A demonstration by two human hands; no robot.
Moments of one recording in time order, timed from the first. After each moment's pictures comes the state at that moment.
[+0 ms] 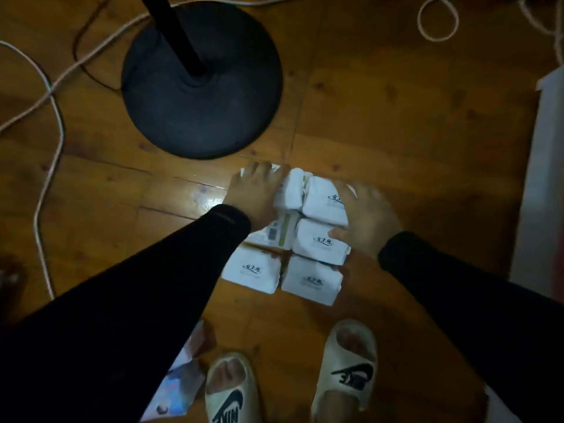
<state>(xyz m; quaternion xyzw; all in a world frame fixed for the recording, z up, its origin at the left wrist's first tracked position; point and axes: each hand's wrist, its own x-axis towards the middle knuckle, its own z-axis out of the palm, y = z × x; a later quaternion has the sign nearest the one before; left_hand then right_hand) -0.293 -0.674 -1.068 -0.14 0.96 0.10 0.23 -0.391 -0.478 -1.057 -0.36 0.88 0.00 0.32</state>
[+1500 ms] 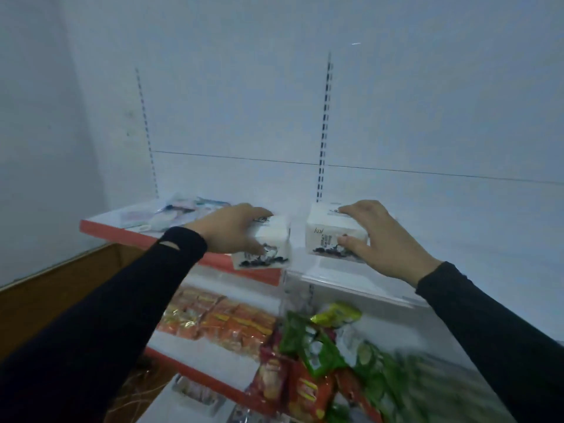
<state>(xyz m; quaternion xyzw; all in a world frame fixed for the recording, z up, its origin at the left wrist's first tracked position) -0.291 -0.222 0.036 0.58 0.80 0.14 -0.03 -0.077 -0.013 0.002 0.15 0.95 -0.08 -0.28</state>
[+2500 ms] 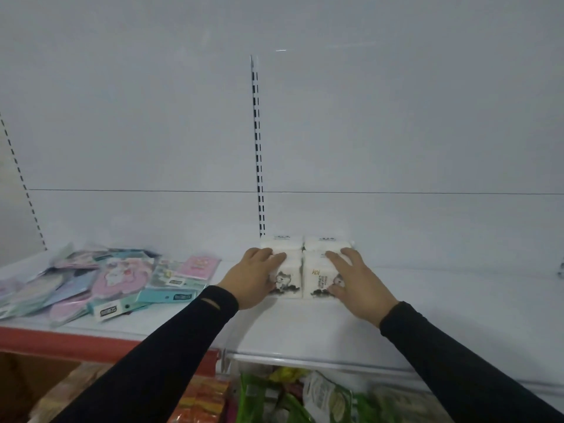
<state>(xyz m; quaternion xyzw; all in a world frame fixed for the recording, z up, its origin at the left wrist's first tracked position) -0.325 0.012 -0.042 0.67 0.72 0.13 -0.12 -0.104 0.121 -0.055 0.34 0.91 -0.09 -0.23</state>
